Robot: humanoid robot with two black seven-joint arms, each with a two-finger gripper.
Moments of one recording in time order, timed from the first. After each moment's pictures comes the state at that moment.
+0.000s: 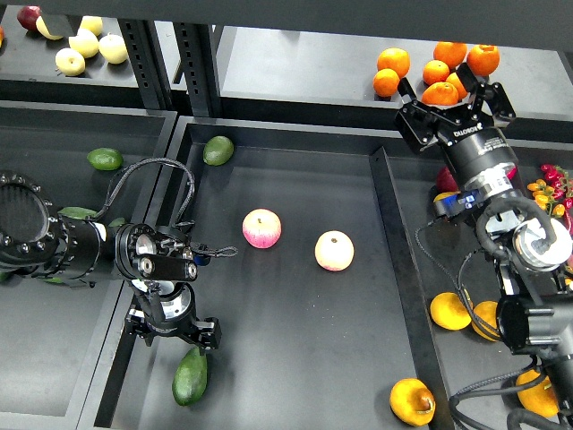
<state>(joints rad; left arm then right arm) -1.27 0.00 0.88 -0.90 0.18 -0.49 0.49 0.46 0.01 1.45 1.14 0.30 0.18 -0.27</state>
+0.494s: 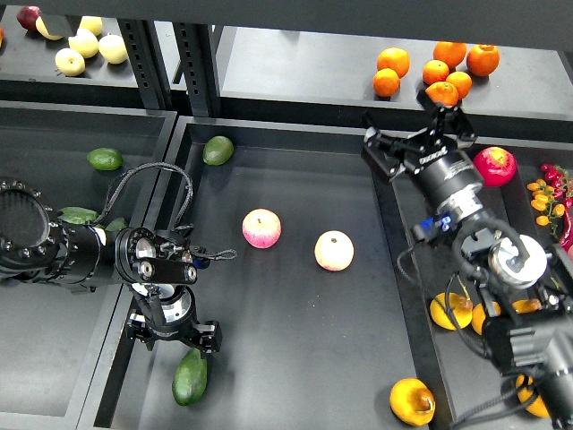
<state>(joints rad) -1.26 0.00 0.87 -0.89 0.18 -0.49 0.49 0.38 0.01 1.35 1.15 0.29 0.18 -0.28</state>
